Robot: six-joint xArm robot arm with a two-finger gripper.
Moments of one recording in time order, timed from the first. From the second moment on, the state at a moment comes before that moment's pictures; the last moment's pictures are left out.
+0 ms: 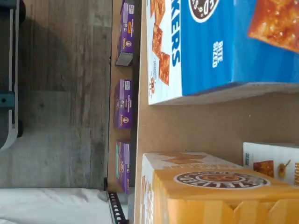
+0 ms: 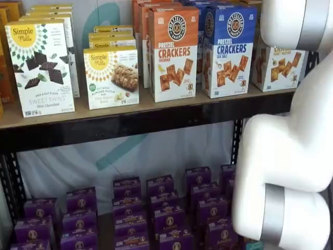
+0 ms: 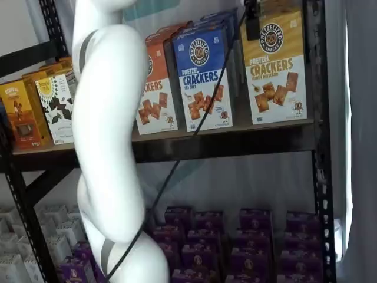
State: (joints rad) arm -0.60 -0.04 -1.94 0.15 1.81 -2.12
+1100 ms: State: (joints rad) arm -0.60 -0.06 -1.89 0.15 1.80 -2.12
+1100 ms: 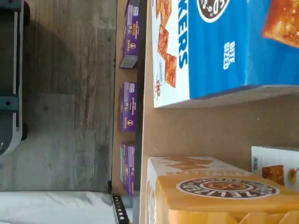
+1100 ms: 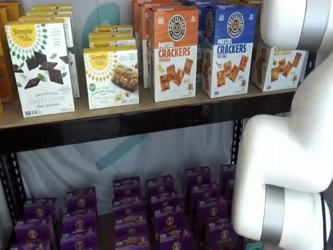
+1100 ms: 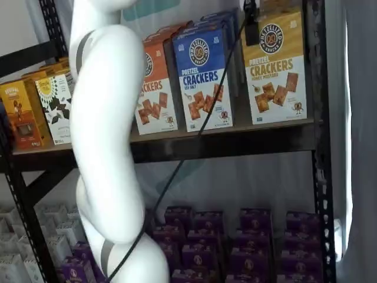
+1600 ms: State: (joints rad) arm -0.61 -0.06 -1.88 0.15 1.79 -2.13
